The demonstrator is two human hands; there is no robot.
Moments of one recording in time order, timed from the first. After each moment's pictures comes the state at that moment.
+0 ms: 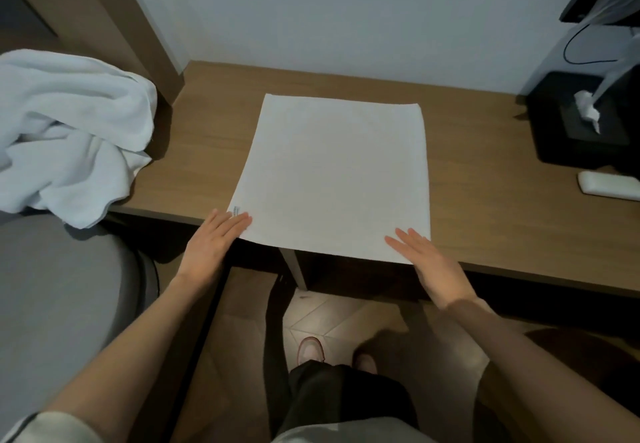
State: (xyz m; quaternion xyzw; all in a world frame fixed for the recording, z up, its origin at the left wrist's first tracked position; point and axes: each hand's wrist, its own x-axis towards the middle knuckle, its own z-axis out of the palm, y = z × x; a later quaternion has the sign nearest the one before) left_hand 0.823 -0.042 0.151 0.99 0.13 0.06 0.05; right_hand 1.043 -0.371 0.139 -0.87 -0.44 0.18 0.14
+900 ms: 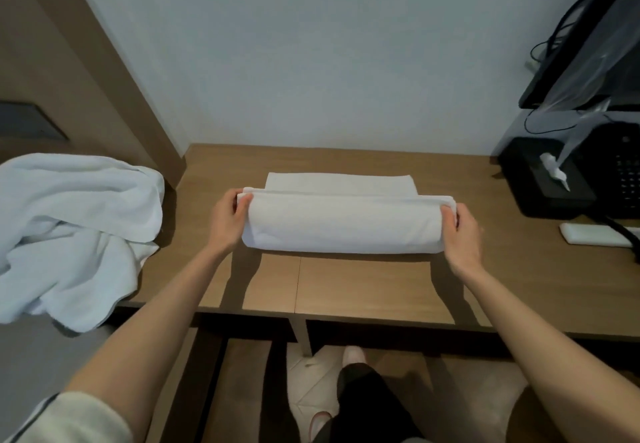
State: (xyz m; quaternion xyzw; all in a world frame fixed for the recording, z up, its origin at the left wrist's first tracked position) left_hand 0.969 0.054 0.221 0.82 0.33 0.21 0.41; right_hand 1.136 -0.277 0.212 -0.88 -0.08 -0.01 0.46
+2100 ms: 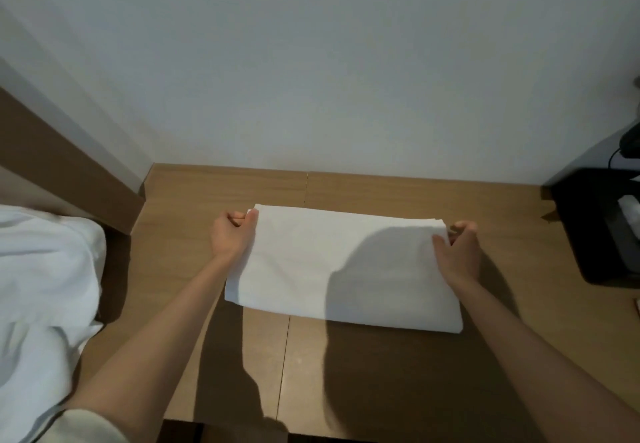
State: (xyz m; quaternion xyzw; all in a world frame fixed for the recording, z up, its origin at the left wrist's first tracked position) left_hand 1.122 0.129 0.145 0.72 0.54 0.12 0.42; right_hand 1.282 -0.187 0.156 -0.92 0.08 0.09 0.38
